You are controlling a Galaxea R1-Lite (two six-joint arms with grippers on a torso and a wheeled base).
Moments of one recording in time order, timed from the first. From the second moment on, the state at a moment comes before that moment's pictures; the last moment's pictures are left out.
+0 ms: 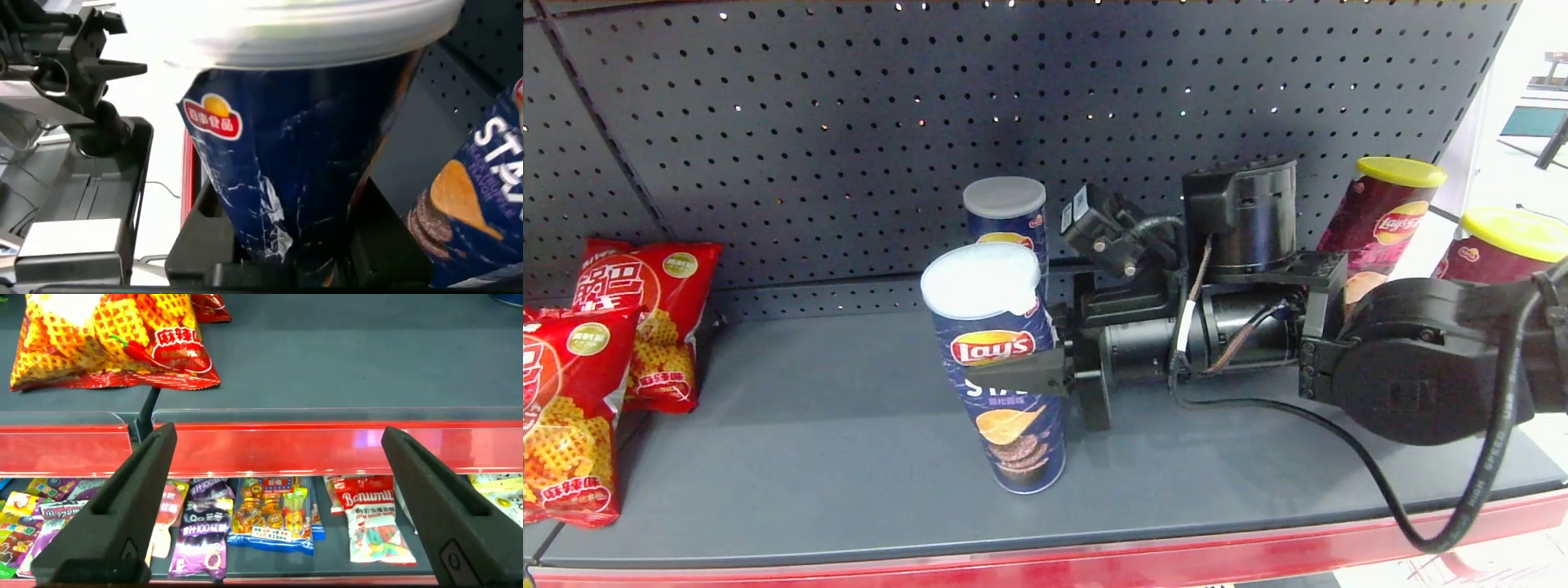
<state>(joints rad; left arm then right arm) 0.04 0.07 0.00 0.01 0.02 0.00 0.79 1.87 -1.25 -0.34 0.68 -0.26</state>
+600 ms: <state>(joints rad) 0.04 0.07 0.00 0.01 0.02 0.00 0.78 1.87 -1.16 -0.38 0.67 -0.26</state>
